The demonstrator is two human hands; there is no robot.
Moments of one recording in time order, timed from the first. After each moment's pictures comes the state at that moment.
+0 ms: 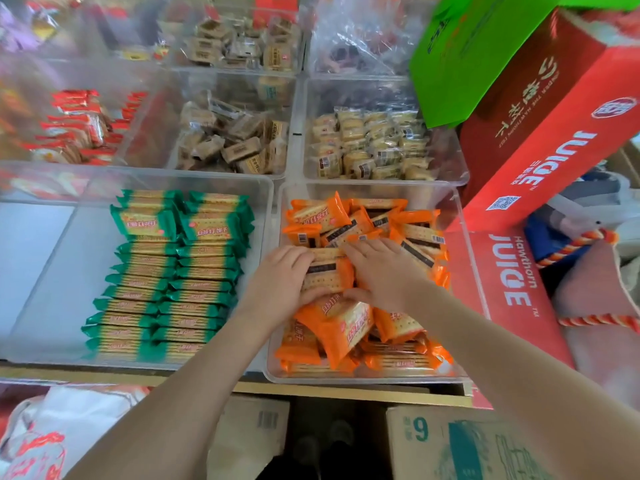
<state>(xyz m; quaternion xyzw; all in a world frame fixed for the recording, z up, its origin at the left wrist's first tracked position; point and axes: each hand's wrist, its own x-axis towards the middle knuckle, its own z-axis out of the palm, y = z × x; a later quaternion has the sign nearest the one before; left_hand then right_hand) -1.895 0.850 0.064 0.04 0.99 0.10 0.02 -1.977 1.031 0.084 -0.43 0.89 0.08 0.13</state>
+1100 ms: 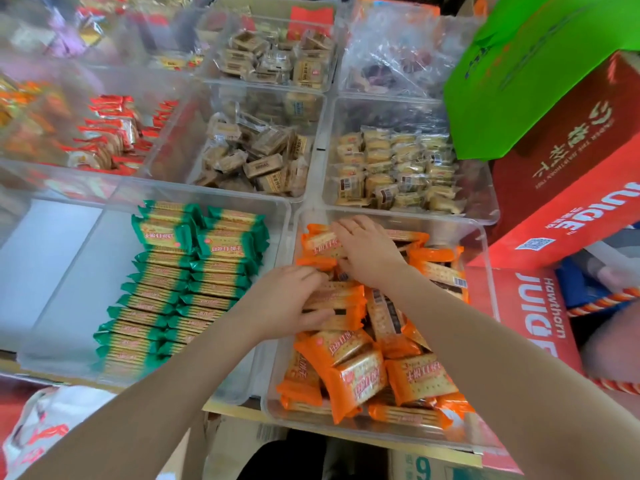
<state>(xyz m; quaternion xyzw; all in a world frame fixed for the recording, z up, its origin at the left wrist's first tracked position) -1.917 0.832 0.098 0.10 0.98 0.12 0.10 -2.046 0.962 0.084 -0.42 0.90 -0.01 0.12</state>
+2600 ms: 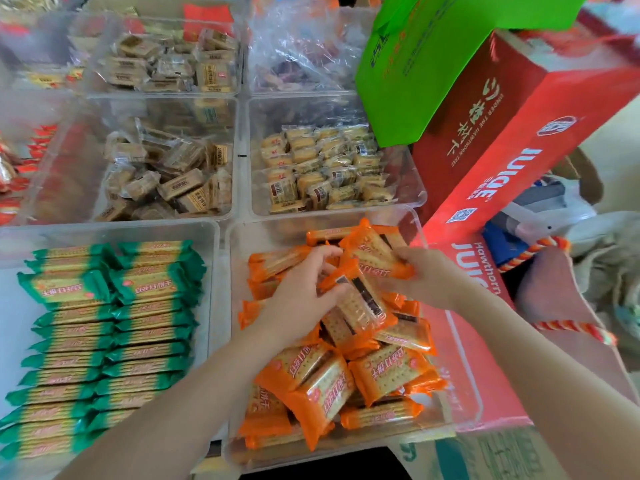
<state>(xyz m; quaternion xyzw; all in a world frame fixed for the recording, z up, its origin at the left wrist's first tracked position) -1.965 0.903 0.100 0.02 0.85 0.52 0.08 -2.040 1.103 0.116 -0.14 0.94 -0.20 0.23</state>
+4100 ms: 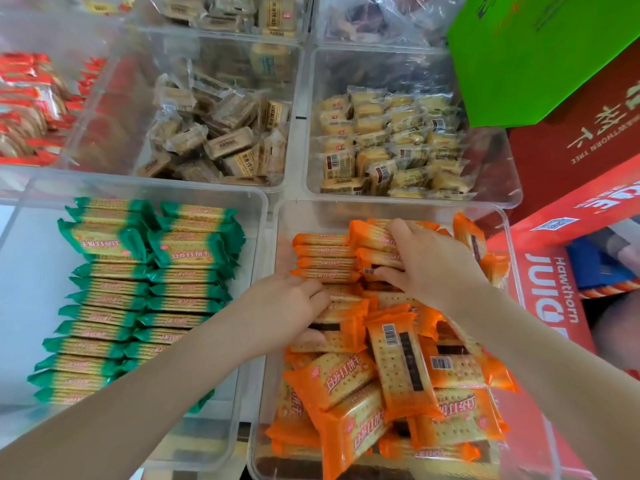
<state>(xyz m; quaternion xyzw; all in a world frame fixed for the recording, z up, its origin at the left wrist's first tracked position) -1.951 0.819 0.059 0.28 0.95 0.08 0.08 -2.056 1.017 0.099 -0.35 0.93 -0.01 0.09</state>
